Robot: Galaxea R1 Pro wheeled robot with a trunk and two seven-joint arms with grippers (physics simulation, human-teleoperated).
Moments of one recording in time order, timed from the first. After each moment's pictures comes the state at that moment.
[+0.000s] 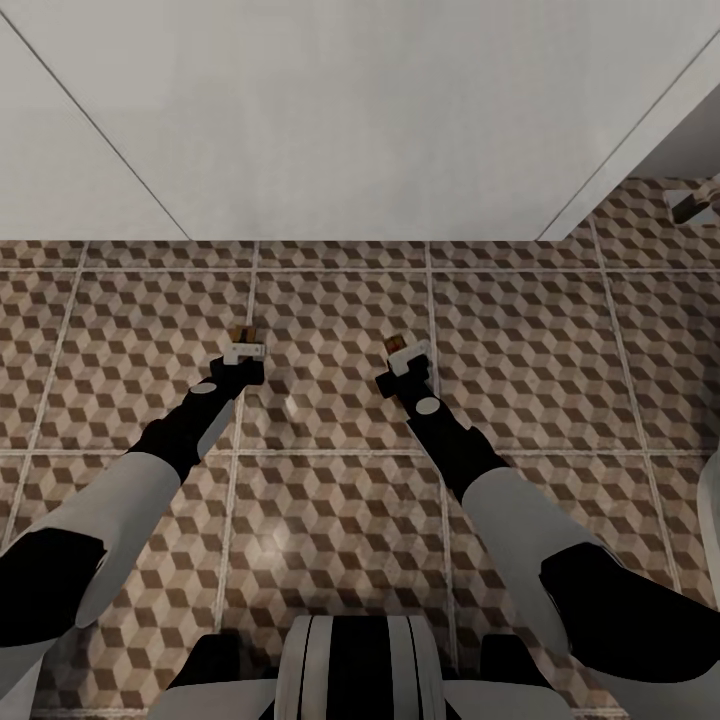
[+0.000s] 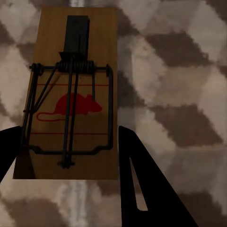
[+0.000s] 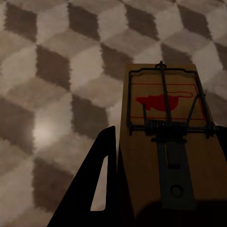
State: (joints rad) left arm -1.17 0.09 -0.30 -0.56 0.24 0.11 0.08; right arm -1.12 0.17 0.28 -0.57 0.23 0.03 -0.07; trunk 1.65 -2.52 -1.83
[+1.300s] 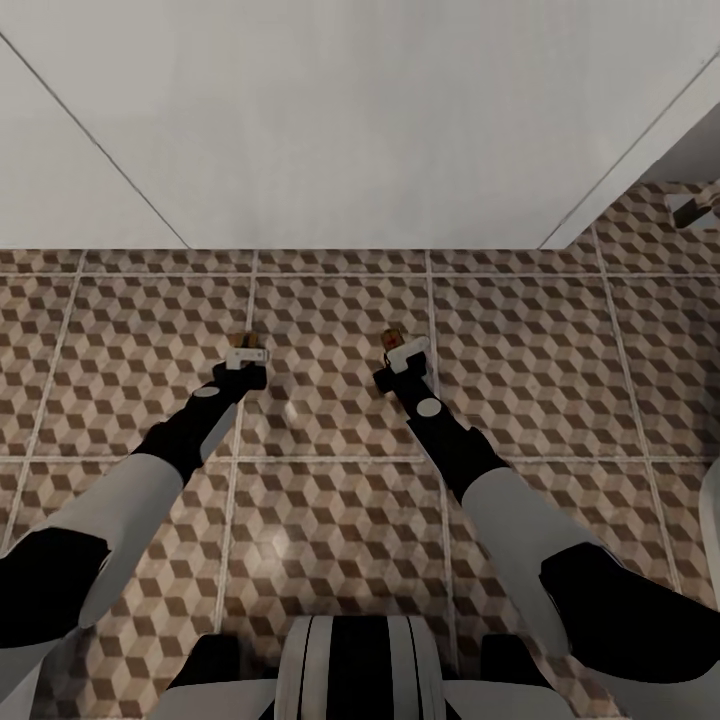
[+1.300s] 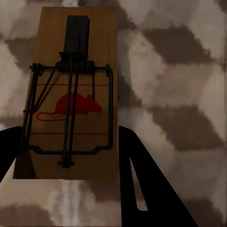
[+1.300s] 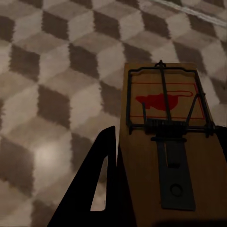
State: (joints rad) left arm -1.16 0.09 -0.30 -0.53 0.24 0.11 0.08; right arm -1.12 0.17 0.28 -0.57 0.22 -0.06 -0.06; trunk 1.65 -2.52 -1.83
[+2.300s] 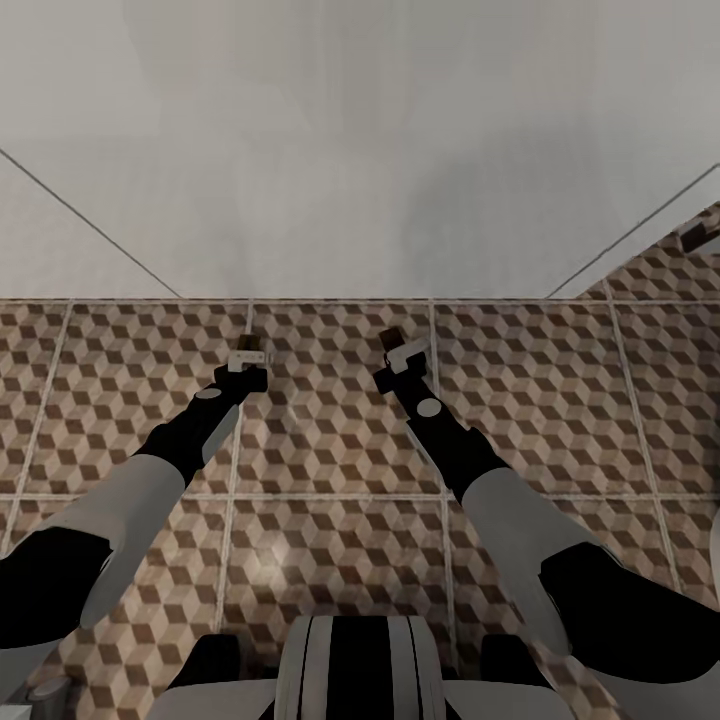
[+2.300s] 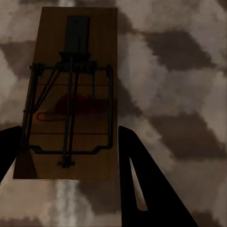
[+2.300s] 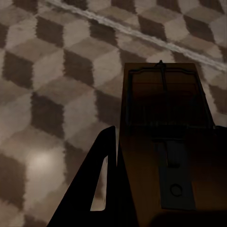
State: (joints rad) left arm -1.16 0.08 -0.30 -0.52 0.24 0.10 0.08; right arm -1.12 0.17 0.28 -0.57 0.22 -0.06 -0.06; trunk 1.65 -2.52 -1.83
